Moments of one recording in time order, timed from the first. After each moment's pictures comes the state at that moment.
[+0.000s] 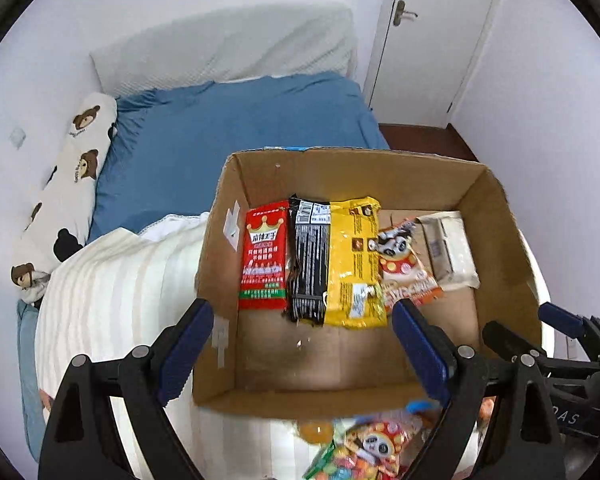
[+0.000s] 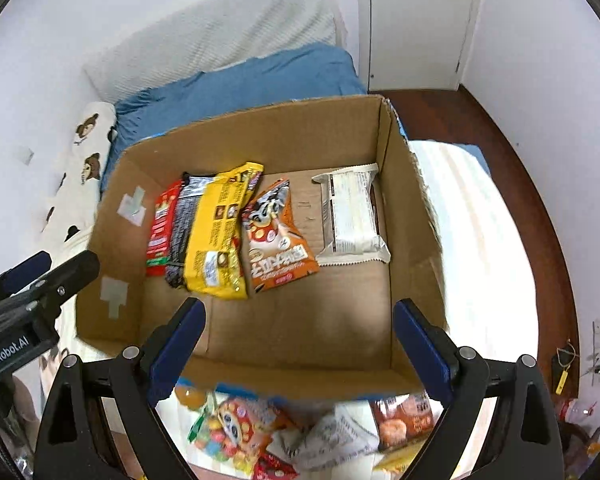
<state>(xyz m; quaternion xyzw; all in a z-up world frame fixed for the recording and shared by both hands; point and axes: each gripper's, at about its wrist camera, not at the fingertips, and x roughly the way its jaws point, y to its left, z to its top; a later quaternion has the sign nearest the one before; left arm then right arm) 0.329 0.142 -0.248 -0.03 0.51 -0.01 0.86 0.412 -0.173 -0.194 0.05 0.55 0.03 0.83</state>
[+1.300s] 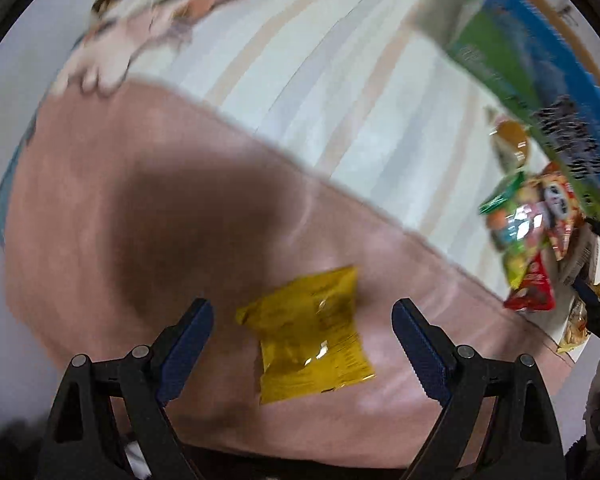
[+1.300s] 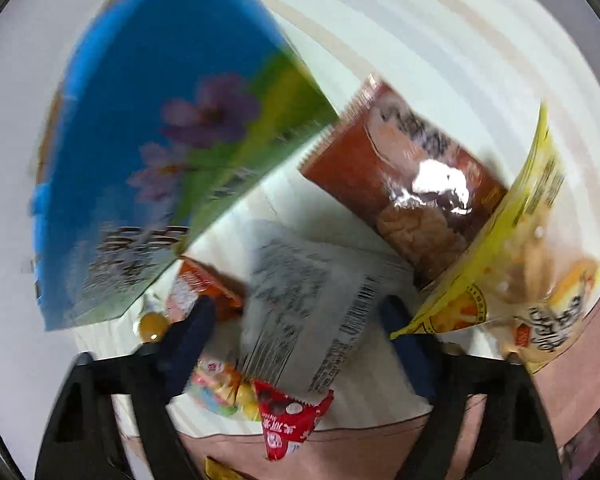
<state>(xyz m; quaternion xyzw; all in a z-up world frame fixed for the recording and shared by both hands) 0.068 0.239 -0.419 -0.22 0.66 0.16 0.70 0.300 -0.234 -0.344 0.33 0.62 -0.07 0.70</state>
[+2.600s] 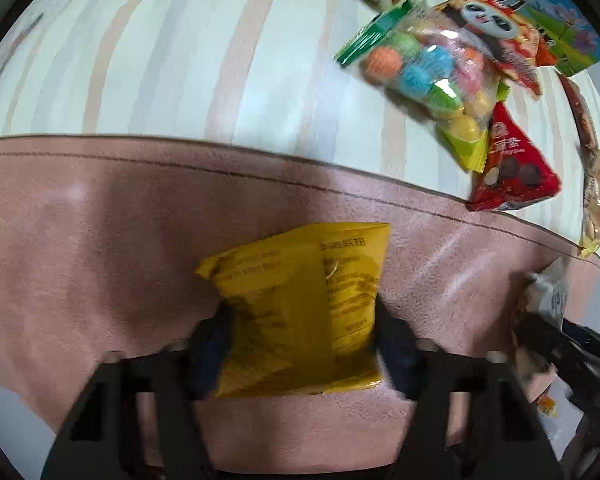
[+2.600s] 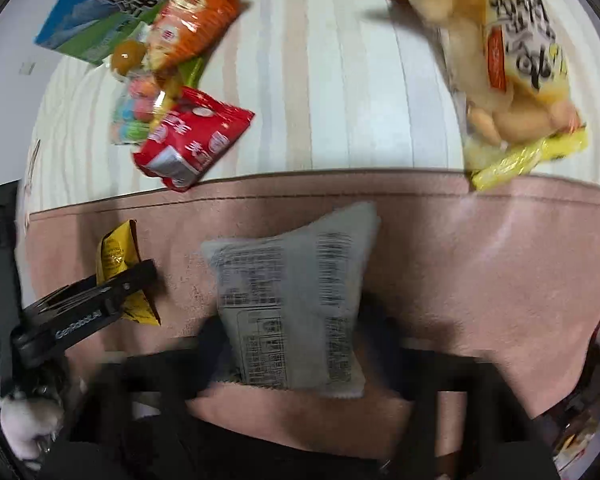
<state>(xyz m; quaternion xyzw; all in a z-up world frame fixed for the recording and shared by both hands) 0.090 0.144 -0.479 -0.11 0.70 0.01 0.71 0.170 -0.192 -0.370 0.10 0.72 0.08 0.68</state>
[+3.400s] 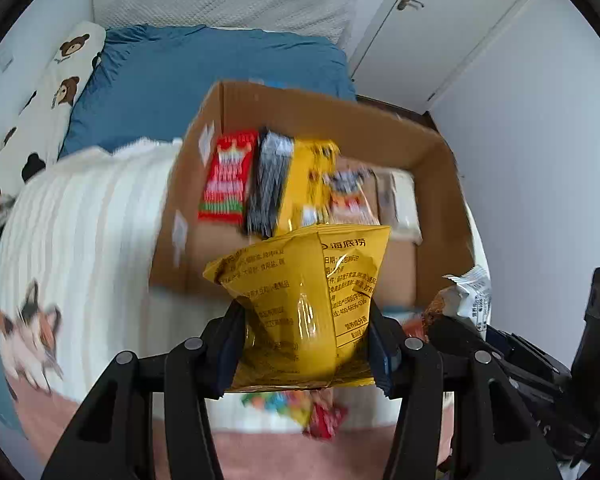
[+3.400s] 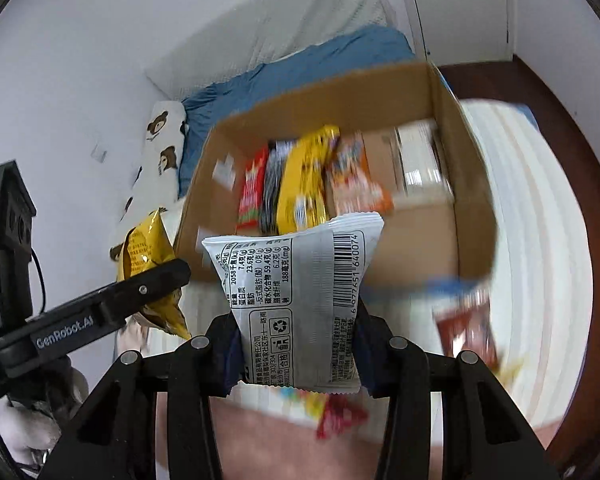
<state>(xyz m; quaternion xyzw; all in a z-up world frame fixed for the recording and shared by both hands) 0.287 0.158 -0.251 -0.14 0.57 -0.06 0.81 0.378 -0.172 -0.176 0.15 0.56 0.15 0.80</state>
